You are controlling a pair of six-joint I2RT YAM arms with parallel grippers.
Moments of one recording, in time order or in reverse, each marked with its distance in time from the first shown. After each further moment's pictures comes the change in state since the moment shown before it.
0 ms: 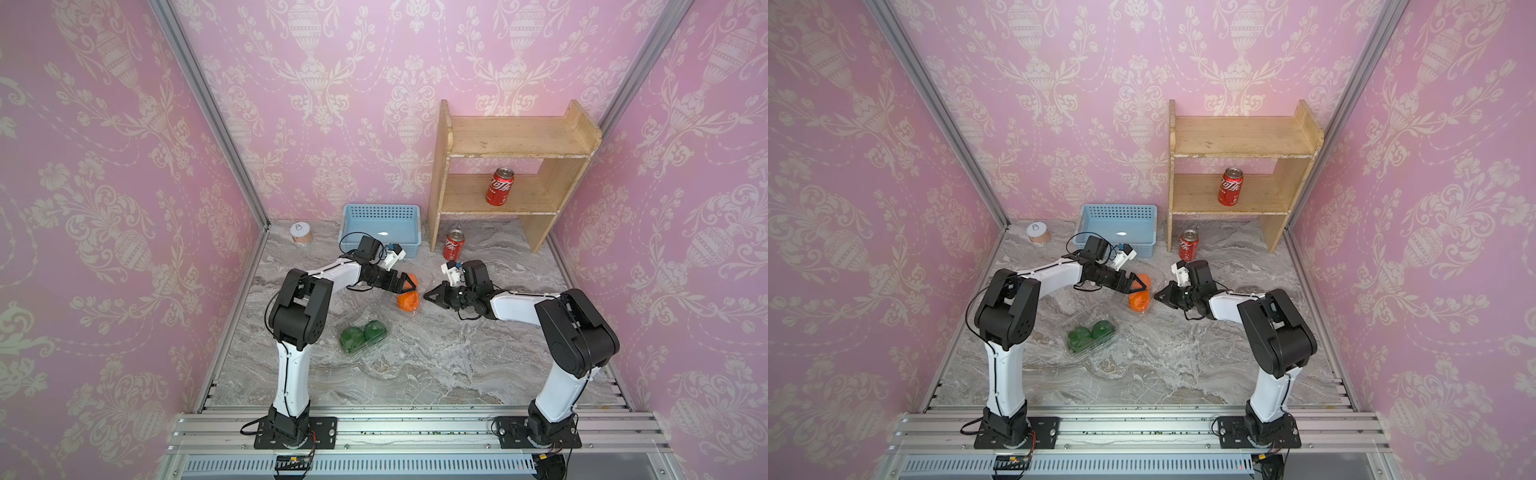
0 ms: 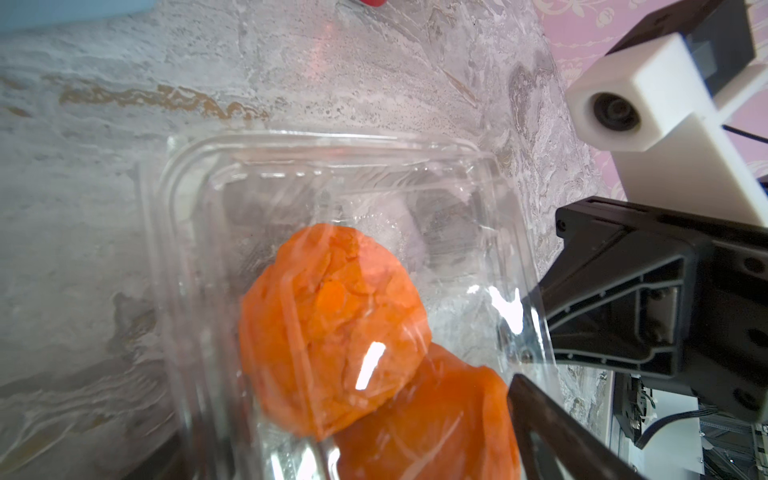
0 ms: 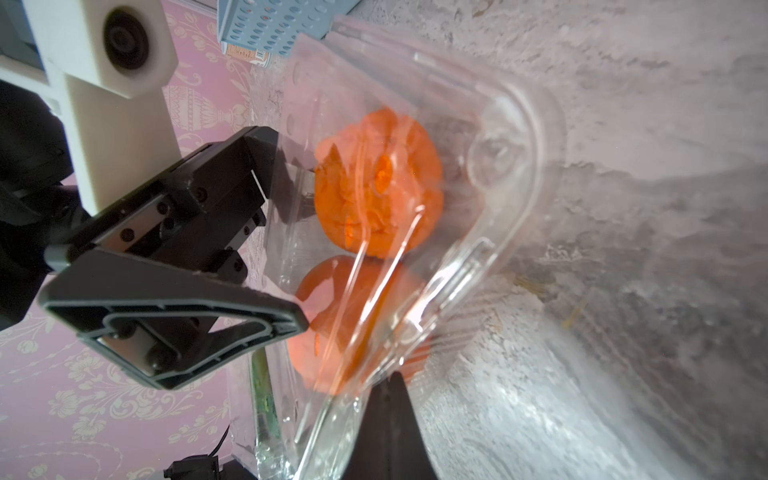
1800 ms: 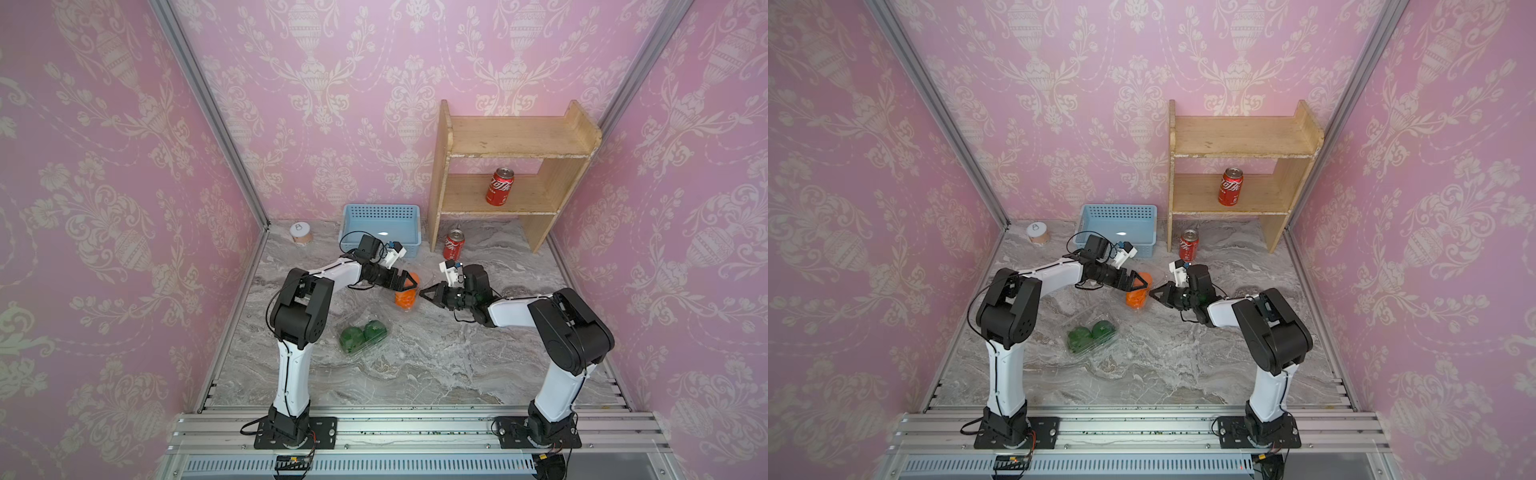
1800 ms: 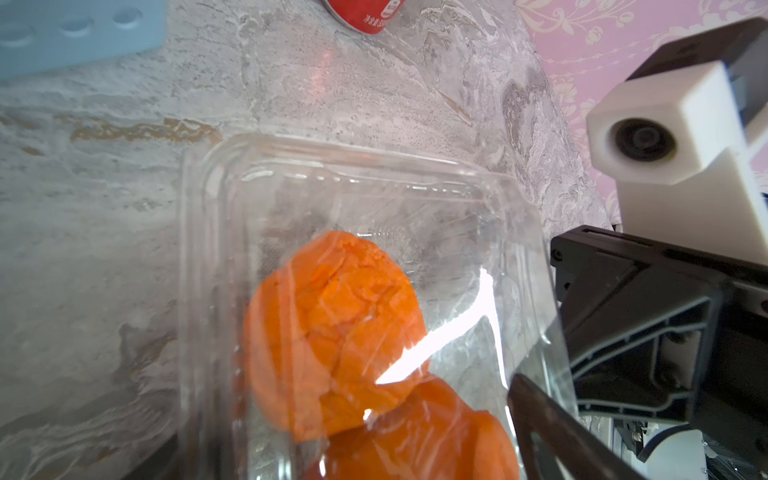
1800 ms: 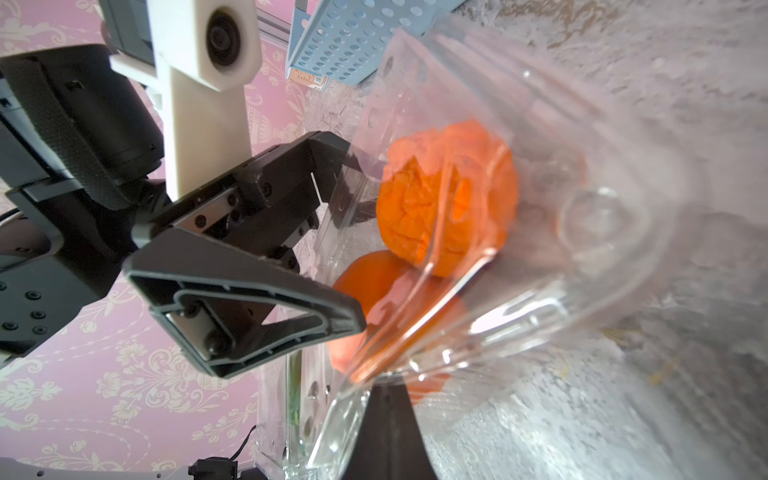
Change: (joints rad) left arm 0.001 0.016 0.011 0.037 0.008 -0.019; right arm 0.022 0.013 -0.085 0.298 -0.013 0.085
